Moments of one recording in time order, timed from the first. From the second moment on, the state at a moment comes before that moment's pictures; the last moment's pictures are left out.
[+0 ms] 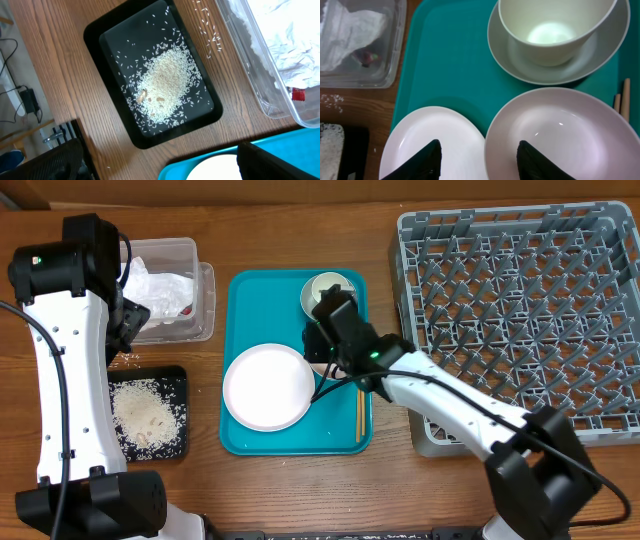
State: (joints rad) left arm 0.17 1.71 1.88 -1.69 -0.39 -1.02; right arm 0.72 1.79 1.24 -0.30 0.06 0.70
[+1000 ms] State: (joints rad) left arm 0.17 1.71 1.88 -1.69 -0.39 -1.02; right arm 0.87 1.95 1.24 -0.19 0.49 0.78
